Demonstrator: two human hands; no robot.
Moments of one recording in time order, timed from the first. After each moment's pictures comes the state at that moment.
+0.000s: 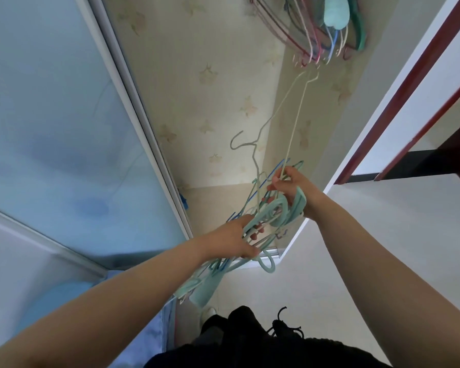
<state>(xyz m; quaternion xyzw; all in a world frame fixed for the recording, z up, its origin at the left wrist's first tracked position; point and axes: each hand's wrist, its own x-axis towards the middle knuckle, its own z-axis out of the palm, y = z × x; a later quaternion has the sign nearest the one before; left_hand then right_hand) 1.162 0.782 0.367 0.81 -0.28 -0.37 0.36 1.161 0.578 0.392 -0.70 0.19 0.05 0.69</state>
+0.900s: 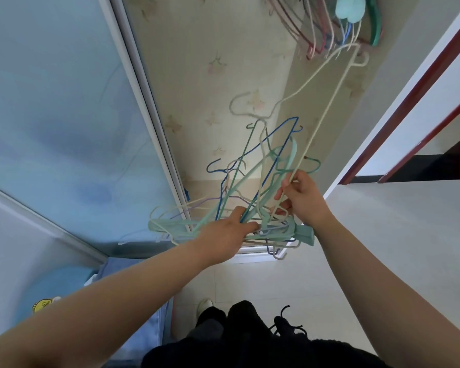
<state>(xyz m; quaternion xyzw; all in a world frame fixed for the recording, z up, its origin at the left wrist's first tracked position) 1.155 0.799 0.345 0.89 -0.42 -0.14 0.07 1.132 0.601 0.391 -0.77 0.19 -0.04 0.60</state>
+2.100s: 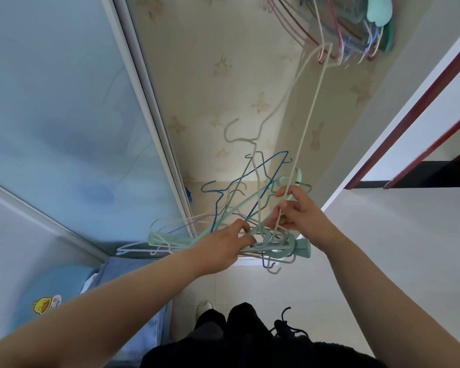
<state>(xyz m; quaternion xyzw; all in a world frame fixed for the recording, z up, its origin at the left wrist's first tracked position) 1.156 0.810 0.330 0.87 -0.46 -0.15 0.09 1.117 0.596 0.385 -0.74 0.10 0.07 0.66</state>
